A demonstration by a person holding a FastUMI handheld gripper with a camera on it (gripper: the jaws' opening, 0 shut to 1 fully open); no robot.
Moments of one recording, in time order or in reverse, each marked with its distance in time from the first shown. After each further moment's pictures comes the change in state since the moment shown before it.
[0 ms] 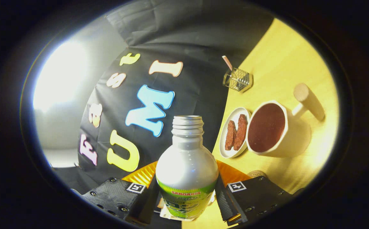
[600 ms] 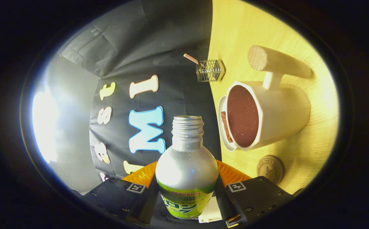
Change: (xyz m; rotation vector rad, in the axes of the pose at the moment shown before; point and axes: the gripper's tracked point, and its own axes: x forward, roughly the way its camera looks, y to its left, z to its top) arm 0.008 -0.018 0.013 0.447 -0.053 0.026
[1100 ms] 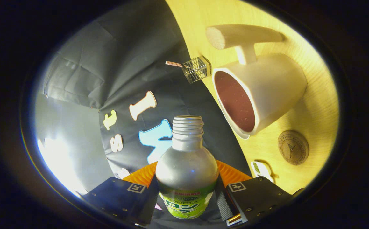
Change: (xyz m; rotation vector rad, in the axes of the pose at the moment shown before) arm 0.006 0.018 0.006 0.329 -0.054 0.056
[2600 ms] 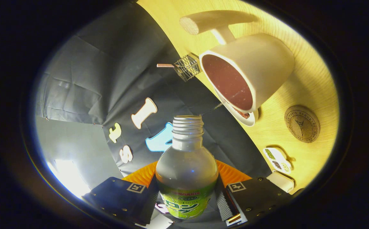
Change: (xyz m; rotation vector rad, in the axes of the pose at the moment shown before) arm 0.002 0.019 -0.006 0.234 -0.026 0.050
